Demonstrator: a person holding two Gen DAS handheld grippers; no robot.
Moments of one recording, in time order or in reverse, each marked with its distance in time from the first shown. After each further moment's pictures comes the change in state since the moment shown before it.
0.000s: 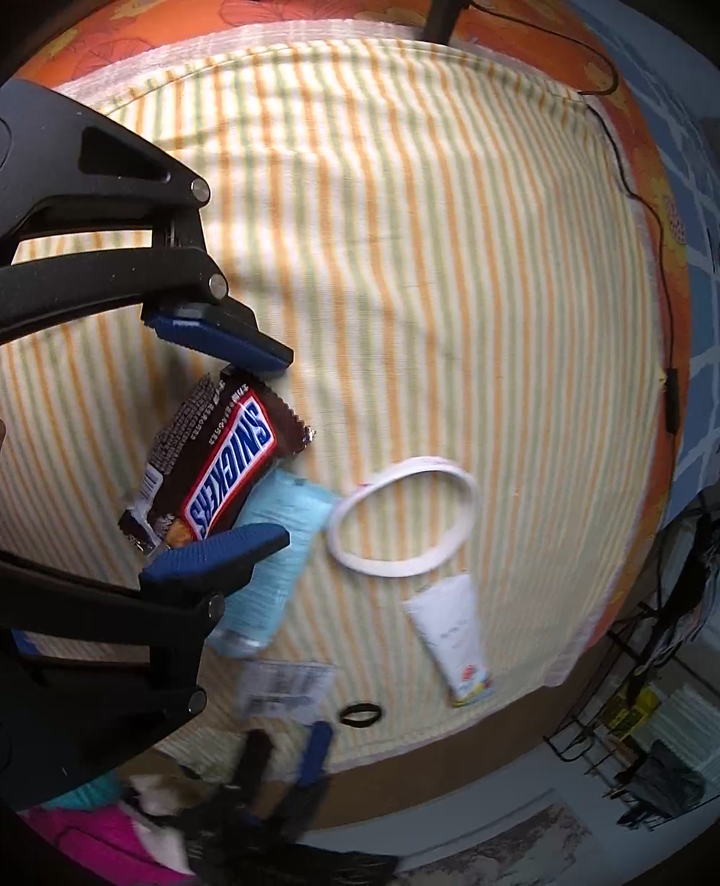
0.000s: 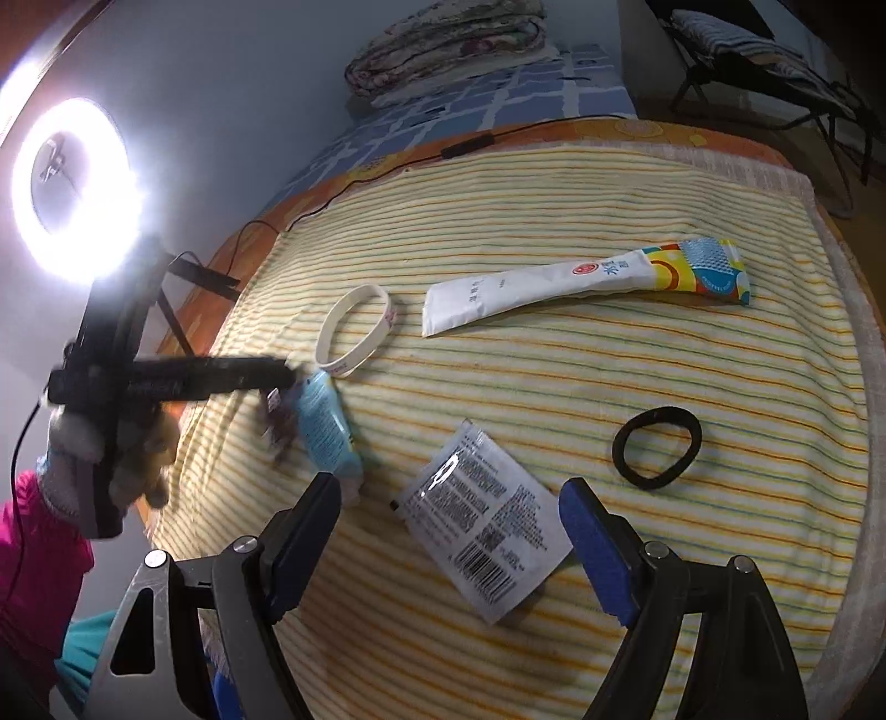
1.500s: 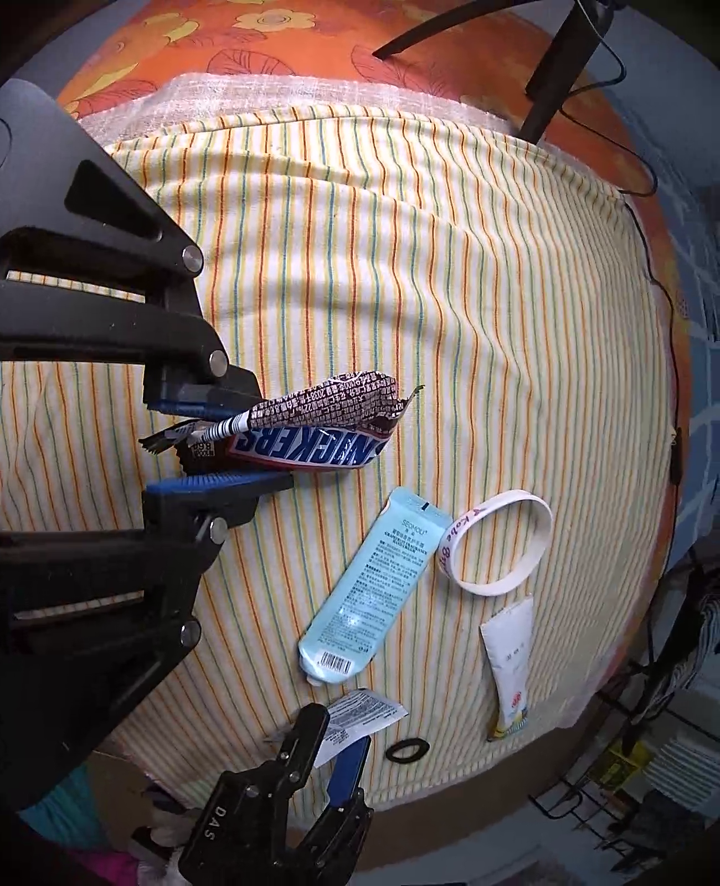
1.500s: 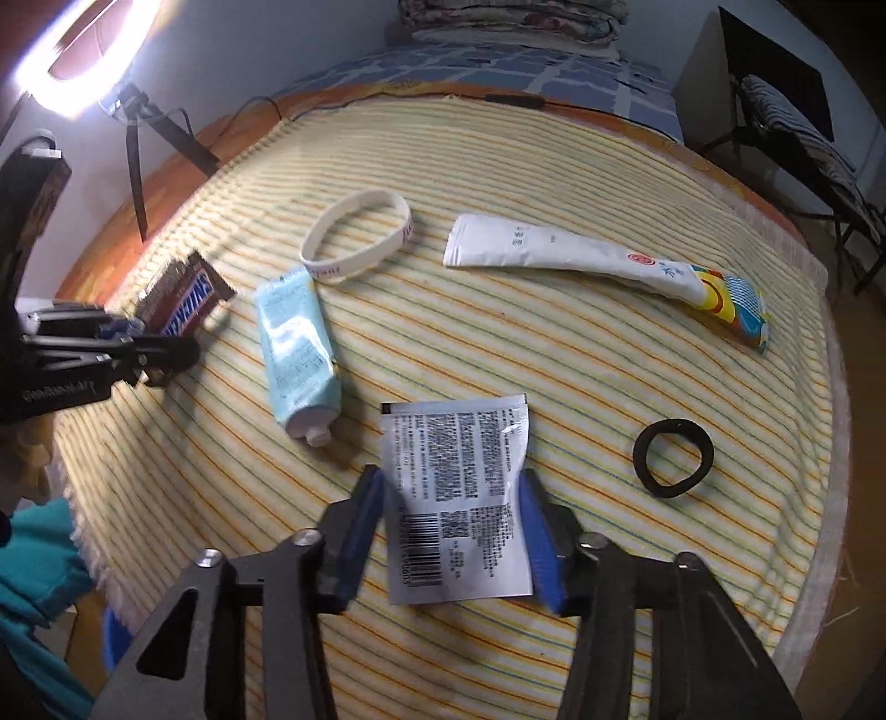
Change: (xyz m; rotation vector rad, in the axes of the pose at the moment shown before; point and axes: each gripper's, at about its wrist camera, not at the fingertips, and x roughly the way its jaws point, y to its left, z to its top) left arm -0.006 -0.023 -0.048 -0.076 -0.058 0.188; right arm 0.024 0.044 -0.015 -0.262 0.125 -0.236
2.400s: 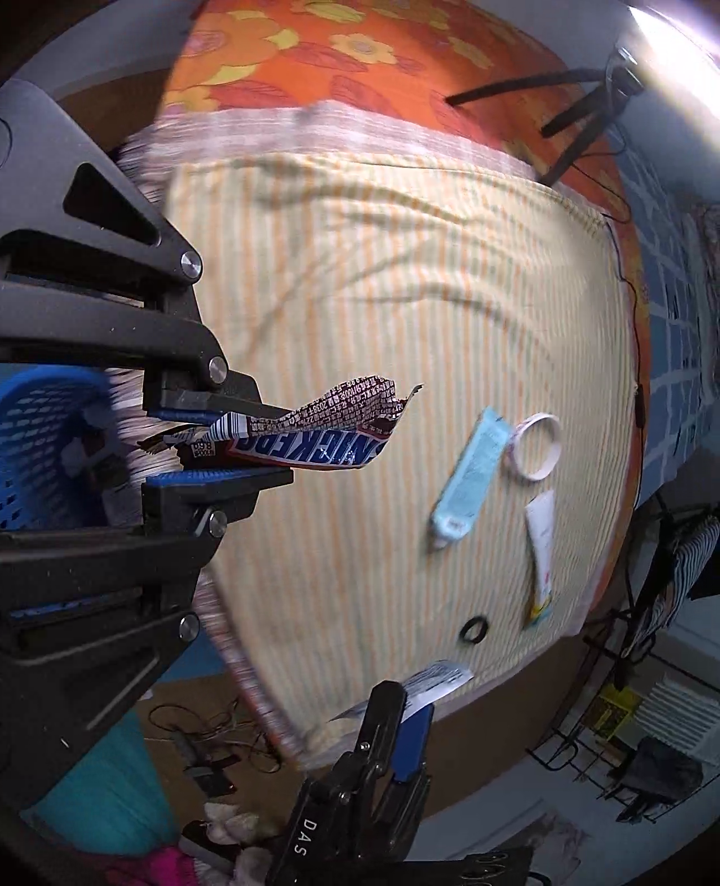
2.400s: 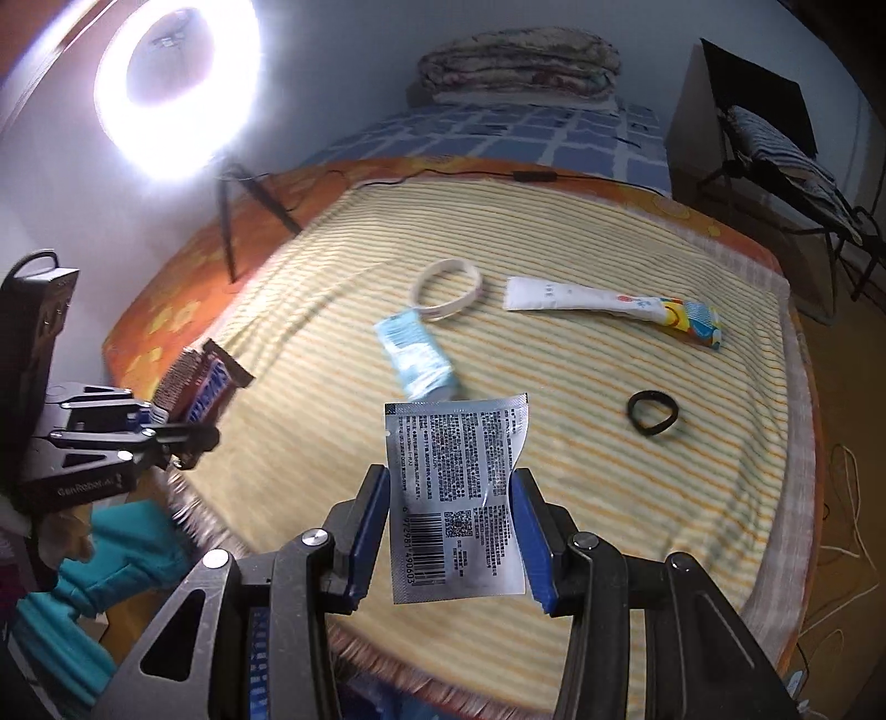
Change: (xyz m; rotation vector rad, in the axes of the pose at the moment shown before) left arm -0.111 -0.015 -0.122 0.035 -0.085 -0.080; right arm -0.102 0.047 -0.047 -0.014 -0.150 0.071
